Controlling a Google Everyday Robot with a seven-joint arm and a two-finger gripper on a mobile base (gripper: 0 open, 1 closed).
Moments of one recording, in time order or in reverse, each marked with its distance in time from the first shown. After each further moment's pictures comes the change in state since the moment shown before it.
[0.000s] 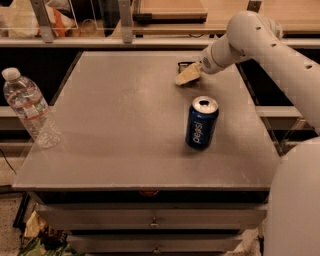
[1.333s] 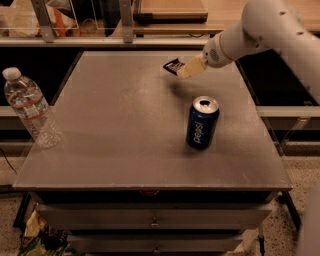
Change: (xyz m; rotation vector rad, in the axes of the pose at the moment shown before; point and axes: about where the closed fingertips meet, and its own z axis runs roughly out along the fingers) arm -0.017 0.034 -0.057 -0.088 -0.058 -0.049
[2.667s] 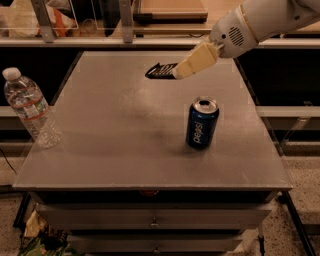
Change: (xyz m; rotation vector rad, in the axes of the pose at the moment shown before) arm -0.019 0.140 -0.121 -0.375 -0.016 -0.117
